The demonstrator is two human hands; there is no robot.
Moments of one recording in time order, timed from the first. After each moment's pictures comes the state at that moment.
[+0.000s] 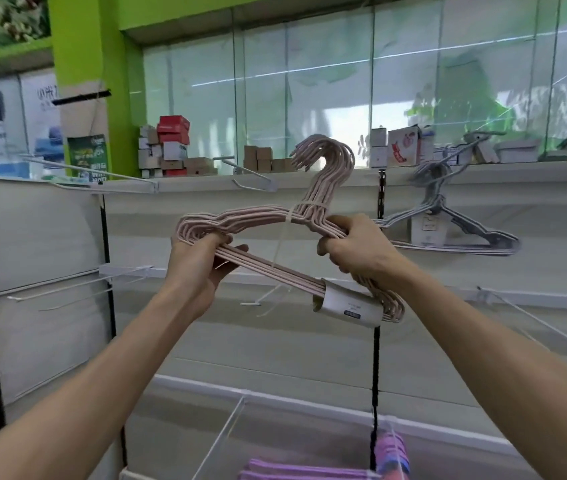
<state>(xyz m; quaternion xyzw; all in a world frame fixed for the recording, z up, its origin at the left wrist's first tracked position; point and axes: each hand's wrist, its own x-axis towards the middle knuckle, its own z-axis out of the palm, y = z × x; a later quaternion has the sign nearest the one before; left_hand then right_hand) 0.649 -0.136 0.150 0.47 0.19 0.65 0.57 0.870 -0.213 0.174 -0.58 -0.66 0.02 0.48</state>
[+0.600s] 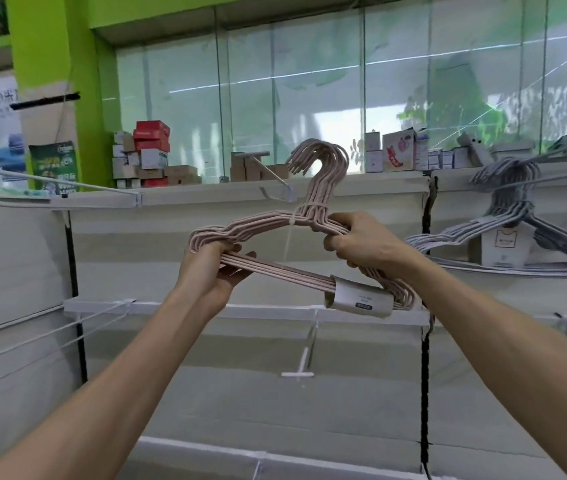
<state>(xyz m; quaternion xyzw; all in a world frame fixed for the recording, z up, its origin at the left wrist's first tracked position) 0.657 0.045 0.173 0.41 0.19 0.60 0.66 0.867 -0.053 0.209 -0.62 -0.65 0.00 0.43</state>
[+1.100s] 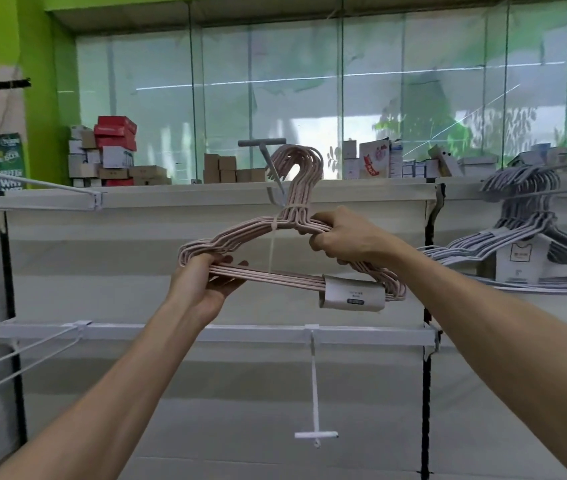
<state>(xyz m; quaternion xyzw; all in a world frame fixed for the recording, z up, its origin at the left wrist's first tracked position) 0.683 0.133 0.167 0.38 0.17 0.57 0.71 0.874 0.012 0.230 -0.66 -0.66 -0.03 0.37</state>
